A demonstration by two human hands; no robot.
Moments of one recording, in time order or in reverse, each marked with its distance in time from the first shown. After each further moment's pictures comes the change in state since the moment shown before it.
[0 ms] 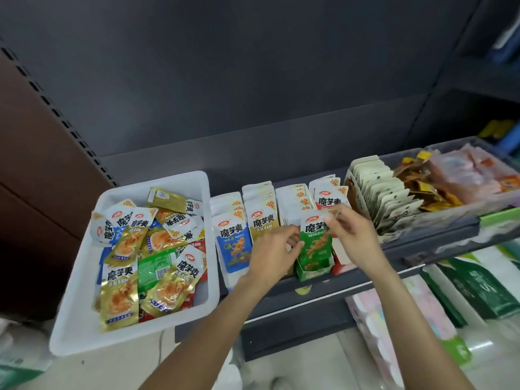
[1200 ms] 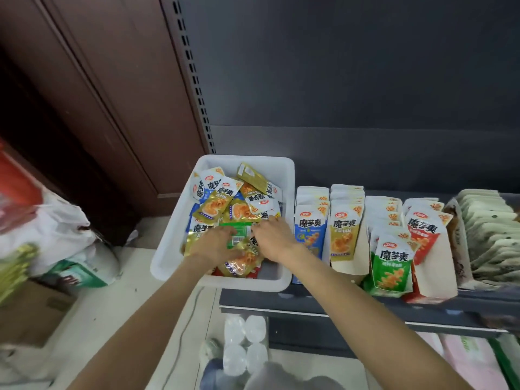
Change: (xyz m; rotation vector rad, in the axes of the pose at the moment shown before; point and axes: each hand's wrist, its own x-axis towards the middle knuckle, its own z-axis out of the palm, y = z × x) left_hand -0.106 -0.160 -0.159 0.450 -0.276 -0.674; right_hand 0.013 -0.098 0.255 -1.067 -0.746 -0.602
